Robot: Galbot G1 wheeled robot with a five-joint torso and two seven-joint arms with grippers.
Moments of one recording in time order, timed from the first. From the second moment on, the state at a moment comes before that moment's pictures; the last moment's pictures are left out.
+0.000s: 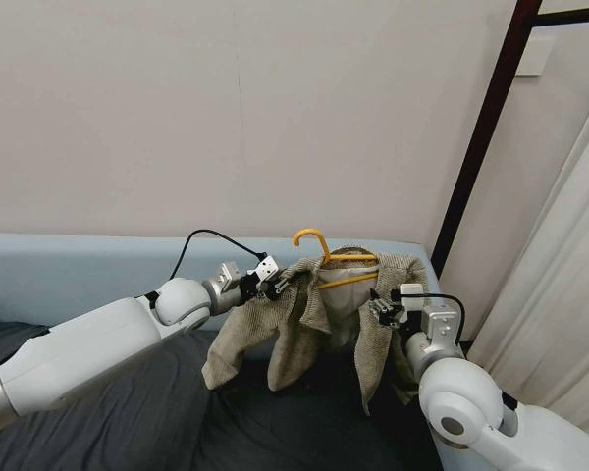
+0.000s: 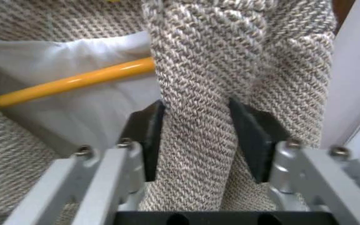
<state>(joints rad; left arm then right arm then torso) -0.01 -0.74 0.77 -1.56 -0.76 0.00 0.20 -0.62 0.73 -0.23 2.12 1.06 -0.38 0.95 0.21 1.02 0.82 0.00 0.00</state>
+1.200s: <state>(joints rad) -0.04 -0.76 0.81 -1.53 -0.64 -0.01 0.23 -0.54 0.64 -0.31 2.24 0.91 -0.38 0.79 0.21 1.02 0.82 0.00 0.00</state>
